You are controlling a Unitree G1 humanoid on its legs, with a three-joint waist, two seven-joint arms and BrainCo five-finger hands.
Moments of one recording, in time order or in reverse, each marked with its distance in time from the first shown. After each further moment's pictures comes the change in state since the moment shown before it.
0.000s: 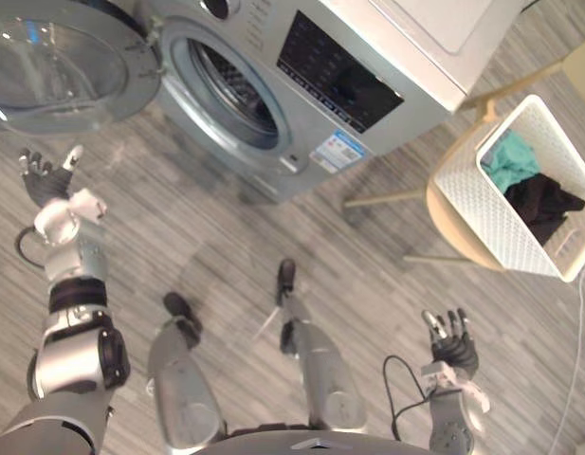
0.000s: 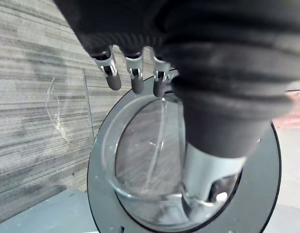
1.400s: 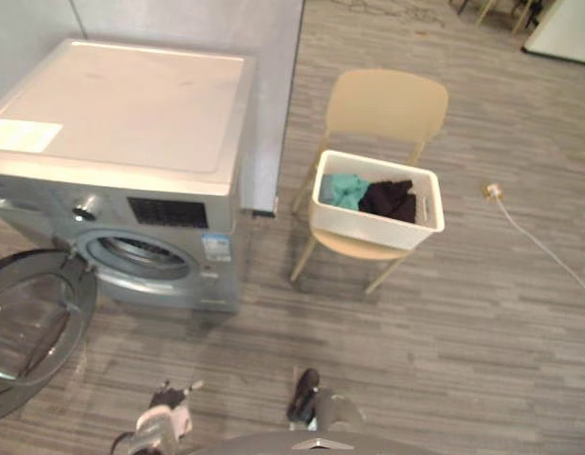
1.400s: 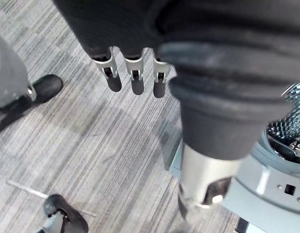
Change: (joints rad) left arm 0.559 -0.397 0.040 0.440 0.431 0.067 -0.260; right arm -0.124 -0.022 -0.446 0.998 -0.292 0.098 -0.004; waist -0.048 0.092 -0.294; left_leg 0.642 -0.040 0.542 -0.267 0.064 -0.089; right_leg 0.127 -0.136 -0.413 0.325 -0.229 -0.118
